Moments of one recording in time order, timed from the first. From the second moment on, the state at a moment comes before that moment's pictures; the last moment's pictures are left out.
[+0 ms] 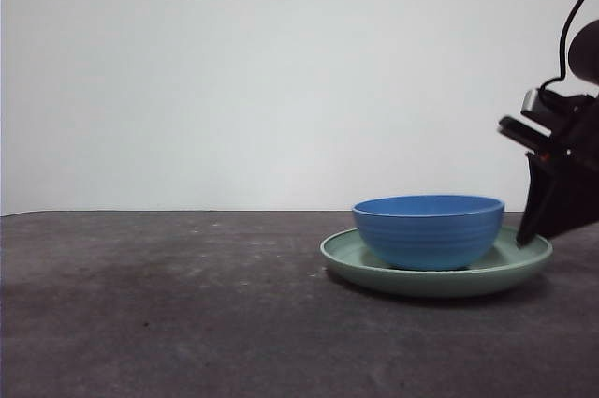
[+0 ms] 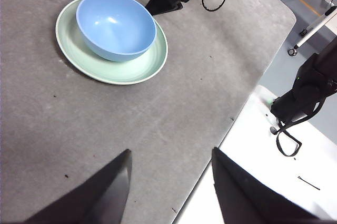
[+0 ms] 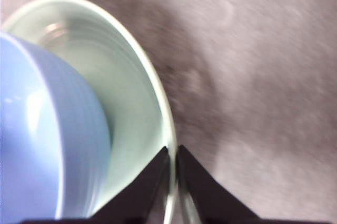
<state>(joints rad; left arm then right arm) -0.39 0.85 1.01 -0.88 0.67 0.09 0.01 1.66 0.97 -0.38 -0.50 0.19</state>
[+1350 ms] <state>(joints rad) -0.39 0.85 1.01 -0.88 0.67 0.09 0.35 1.67 0.97 -0.08 -0.45 0.49</state>
